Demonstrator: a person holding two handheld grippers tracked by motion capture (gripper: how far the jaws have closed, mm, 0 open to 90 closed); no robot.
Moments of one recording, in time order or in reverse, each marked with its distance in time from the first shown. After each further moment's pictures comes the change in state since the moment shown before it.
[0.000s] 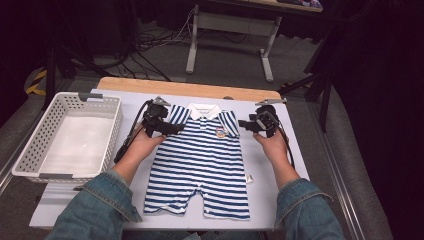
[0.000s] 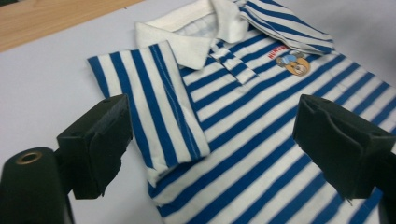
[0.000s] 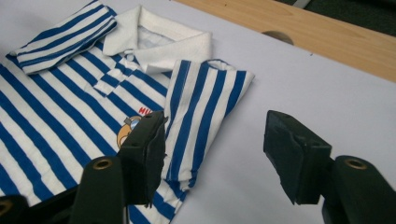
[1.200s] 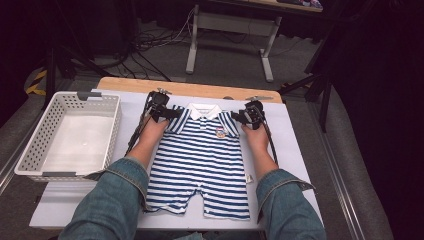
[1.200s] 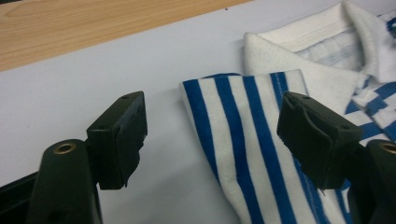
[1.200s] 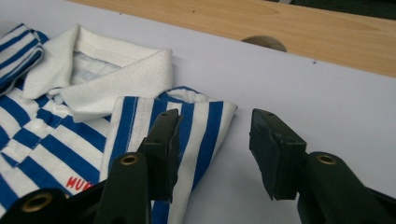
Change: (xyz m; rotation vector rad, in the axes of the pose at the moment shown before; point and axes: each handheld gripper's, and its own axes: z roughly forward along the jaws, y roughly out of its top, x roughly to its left) left arm 0.054 0.008 0.069 0.009 0.191 -0.127; right arm -0.021 0.000 0.078 -0.049 -0.048 0.116
